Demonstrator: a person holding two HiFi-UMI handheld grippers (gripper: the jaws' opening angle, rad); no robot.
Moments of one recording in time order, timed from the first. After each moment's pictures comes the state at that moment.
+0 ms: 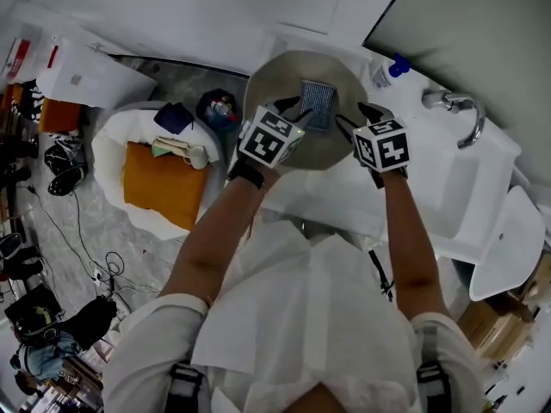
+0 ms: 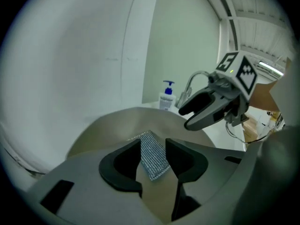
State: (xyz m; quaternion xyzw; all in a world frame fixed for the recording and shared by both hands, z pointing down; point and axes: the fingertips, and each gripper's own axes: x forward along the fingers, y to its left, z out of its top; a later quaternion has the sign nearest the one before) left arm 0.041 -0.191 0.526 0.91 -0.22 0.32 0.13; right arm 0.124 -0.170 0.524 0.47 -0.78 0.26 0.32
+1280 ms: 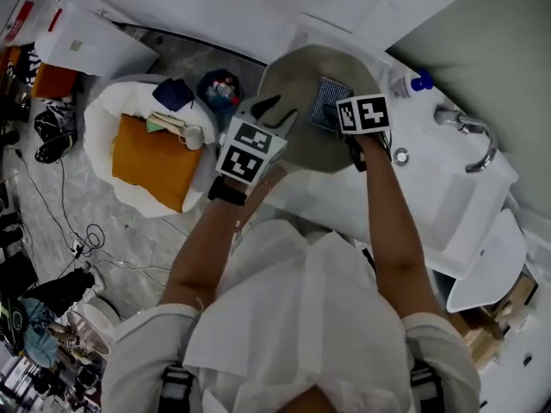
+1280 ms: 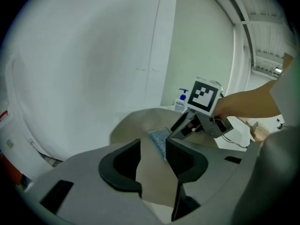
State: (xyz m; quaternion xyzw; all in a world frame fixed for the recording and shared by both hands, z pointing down) left arm -0.032 -0.195 0.508 0.89 -0.32 0.30 0.16; right arm 0.081 -0.215 0.595 0.43 -0.72 0.39 0.38
